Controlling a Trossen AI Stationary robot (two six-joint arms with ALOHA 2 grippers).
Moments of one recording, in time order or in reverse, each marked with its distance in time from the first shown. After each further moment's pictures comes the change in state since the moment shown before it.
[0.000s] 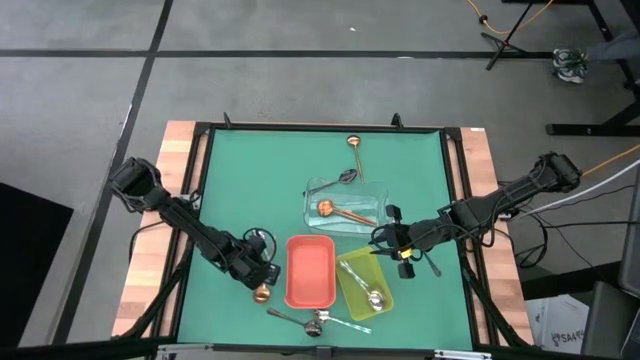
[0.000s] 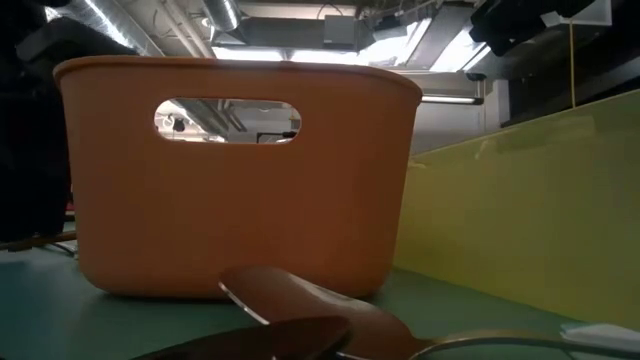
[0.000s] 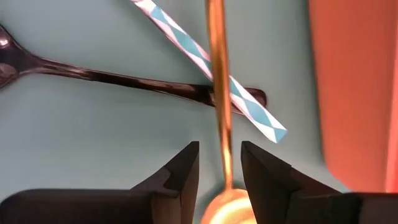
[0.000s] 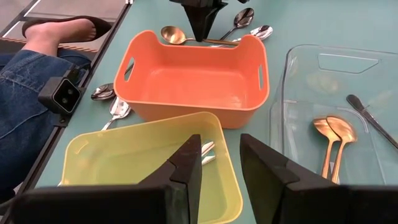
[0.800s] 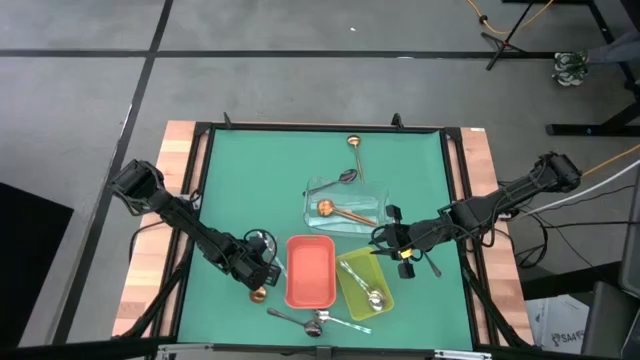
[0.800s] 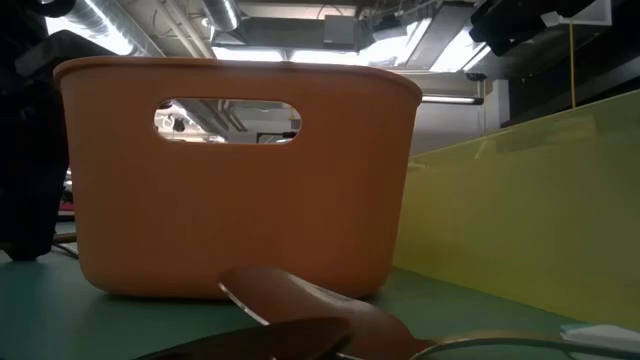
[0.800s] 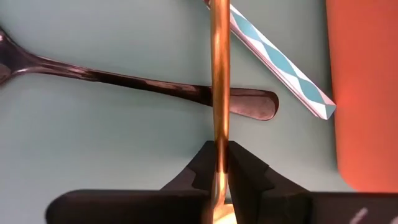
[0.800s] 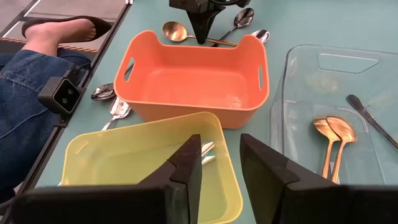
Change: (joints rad) left arm 0.000 0.043 -0.001 0.020 0.009 -0.006; right arm 0.000 0.000 0.000 0.000 0.000 0.000
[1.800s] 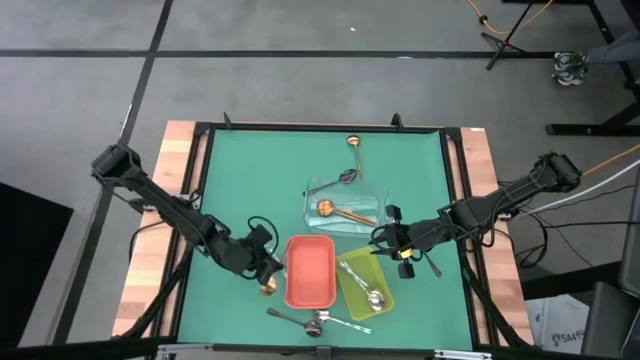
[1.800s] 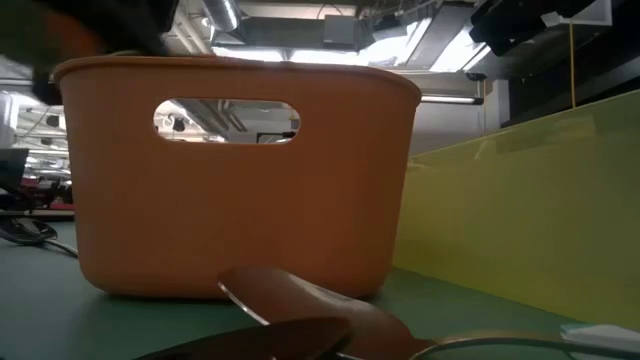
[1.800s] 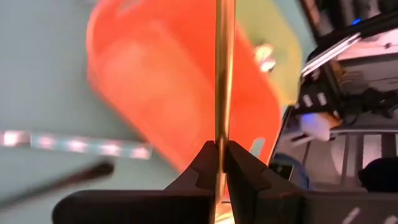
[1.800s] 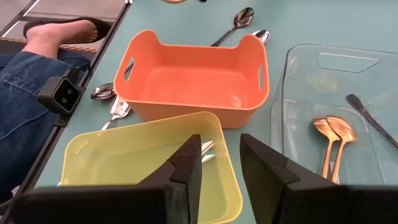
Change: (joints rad) left arm 0.030 -0.306 0.000 0.178 -0.191 0.507; right arm 0.000 0.000 0.000 -0.001 0.000 0.000
